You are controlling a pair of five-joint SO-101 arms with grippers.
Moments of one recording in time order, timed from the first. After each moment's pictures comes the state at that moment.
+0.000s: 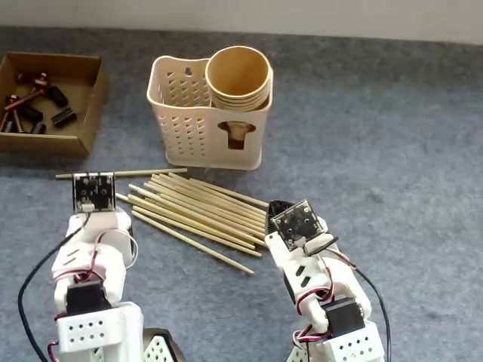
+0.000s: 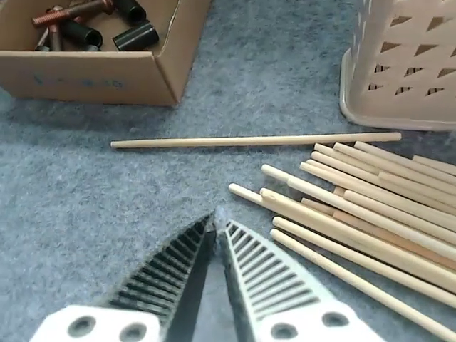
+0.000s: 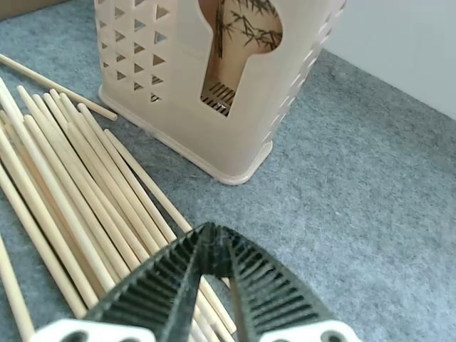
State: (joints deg) left arm -17.5 -91.0 87.9 50.7 -3.5; right arm -22.8 -105.1 95.7 40.3 20.4
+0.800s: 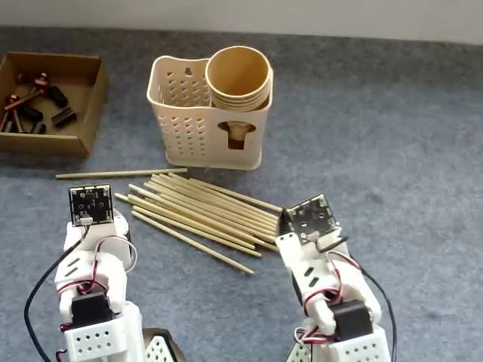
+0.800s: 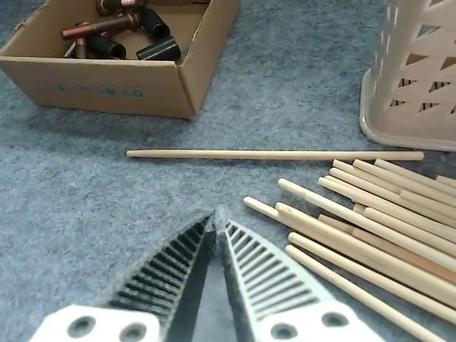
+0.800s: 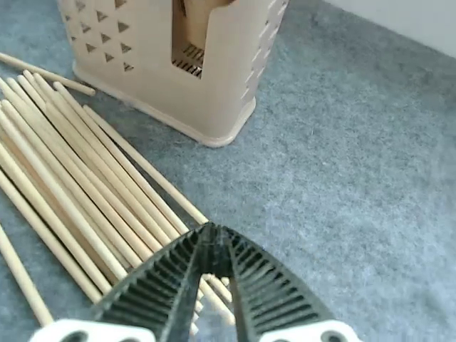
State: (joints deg) left arm -19.5 -104.0 94.9 50.7 -3.5; right arm -18.9 -105.1 86.9 54.2 16.2
